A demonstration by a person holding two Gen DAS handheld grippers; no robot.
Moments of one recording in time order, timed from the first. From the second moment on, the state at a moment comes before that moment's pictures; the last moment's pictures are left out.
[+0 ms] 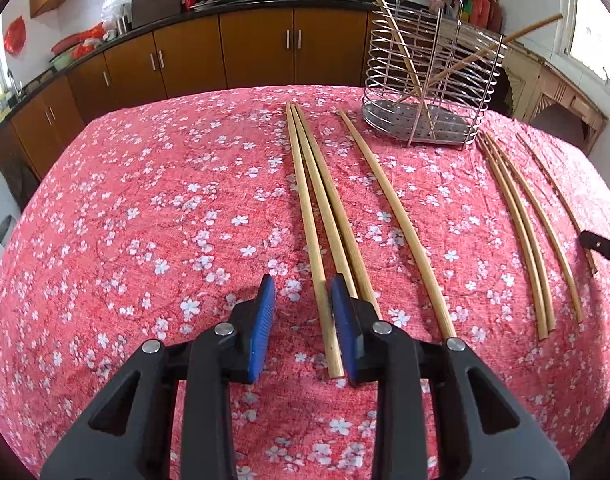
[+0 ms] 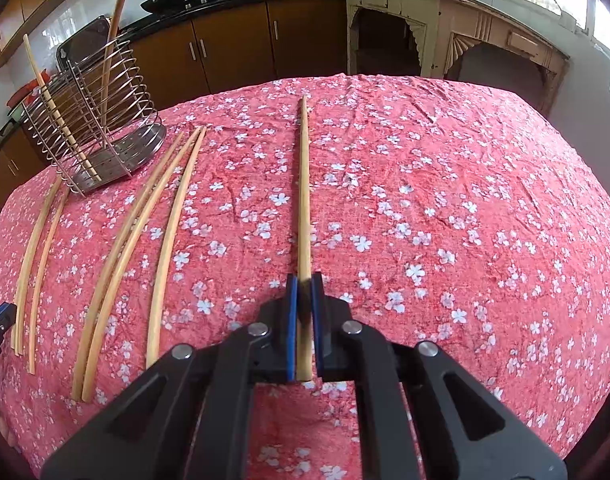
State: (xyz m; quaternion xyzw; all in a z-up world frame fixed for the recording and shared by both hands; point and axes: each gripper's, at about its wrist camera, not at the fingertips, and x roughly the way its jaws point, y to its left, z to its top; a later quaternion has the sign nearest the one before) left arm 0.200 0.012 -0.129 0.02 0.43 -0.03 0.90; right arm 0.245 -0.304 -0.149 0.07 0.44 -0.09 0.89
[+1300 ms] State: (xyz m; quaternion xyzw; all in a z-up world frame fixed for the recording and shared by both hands) left arm 0.253 0.082 -0.124 -0.01 0.43 0.03 0.90; right arm 0.258 -0.350 -0.153 0.07 0.42 -0.16 0.89
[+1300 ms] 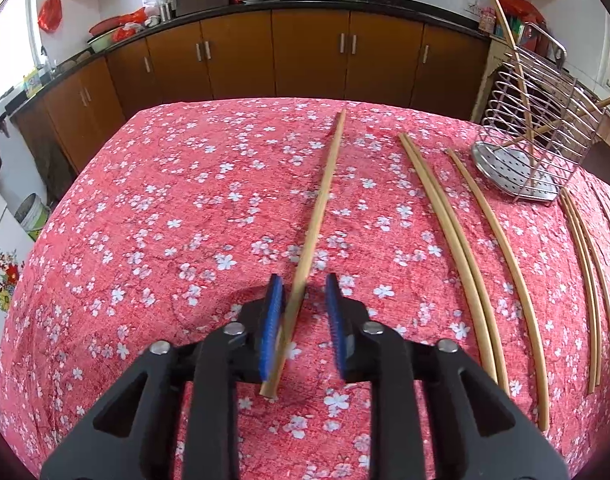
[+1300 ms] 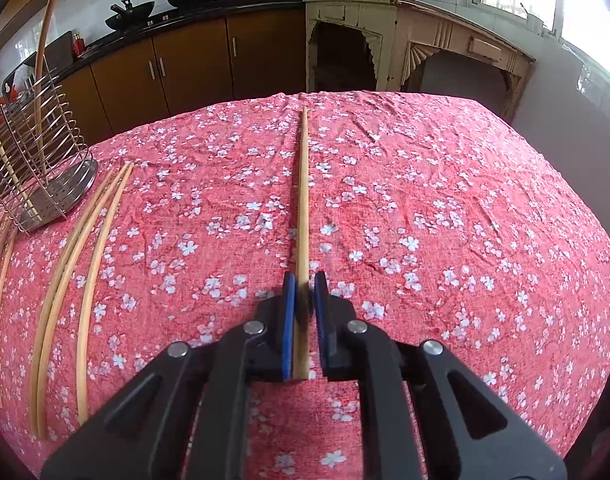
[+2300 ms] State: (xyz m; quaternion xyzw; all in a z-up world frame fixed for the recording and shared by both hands) left arm 0.198 0.091 -0.104 0.01 0.39 0.00 0.92; right arm 0.202 -0.335 -0.123 0.04 0.37 -0.13 0.92
